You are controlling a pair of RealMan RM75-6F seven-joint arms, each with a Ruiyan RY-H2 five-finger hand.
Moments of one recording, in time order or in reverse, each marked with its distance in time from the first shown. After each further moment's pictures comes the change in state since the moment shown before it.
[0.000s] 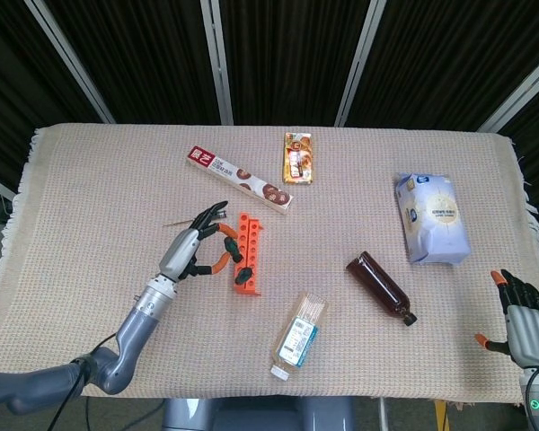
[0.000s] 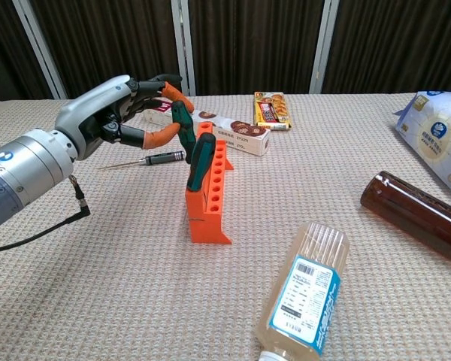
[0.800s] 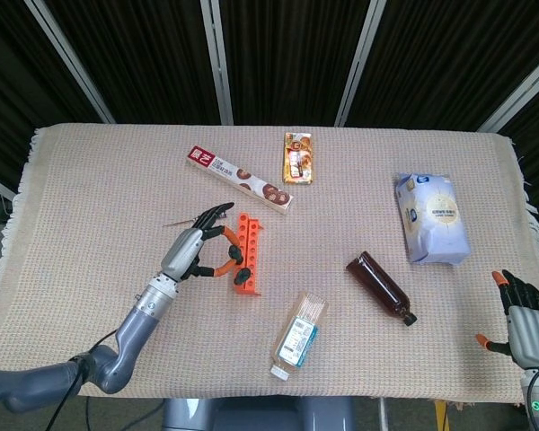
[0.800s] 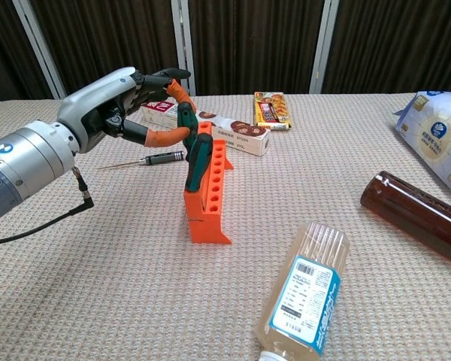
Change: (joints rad) left arm -0.015 0.020 0.003 -0.028 0.015 0.004 0.023; right arm -0.005 -0.001 -0.002 0.008 -0.009 0.007 0.014
